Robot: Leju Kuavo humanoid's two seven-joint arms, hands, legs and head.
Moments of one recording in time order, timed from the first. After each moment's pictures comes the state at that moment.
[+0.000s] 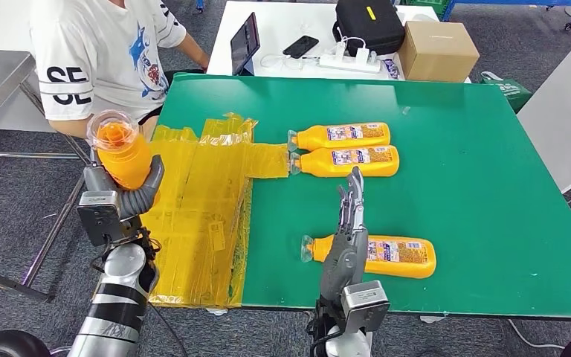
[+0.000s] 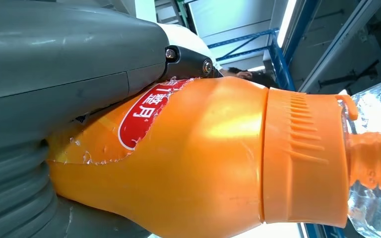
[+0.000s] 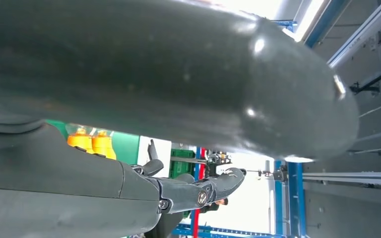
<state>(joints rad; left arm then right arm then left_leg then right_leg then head) -0.34 -0.18 -0.05 -1.28 -0.24 0.58 -0.65 0.04 0.21 0.54 -1.64 0.12 -0.53 -0.70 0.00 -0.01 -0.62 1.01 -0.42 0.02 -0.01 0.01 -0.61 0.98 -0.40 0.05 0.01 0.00</state>
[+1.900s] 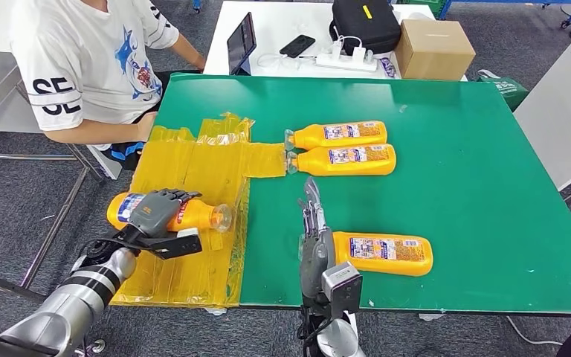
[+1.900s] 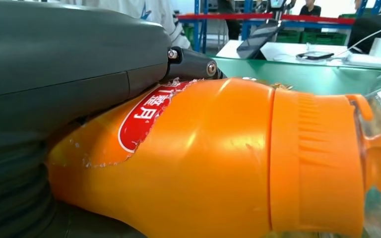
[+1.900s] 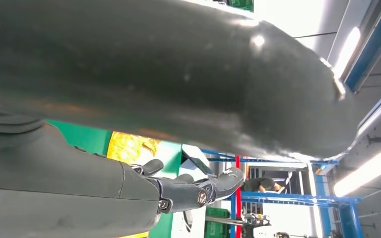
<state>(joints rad) -0.60 0.12 -0.35 -0.60 -0.98 0.34 -0.56 0.00 0.25 0.50 -1.44 0.05 -0.27 -0.70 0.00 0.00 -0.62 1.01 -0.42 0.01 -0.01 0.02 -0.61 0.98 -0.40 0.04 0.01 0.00</state>
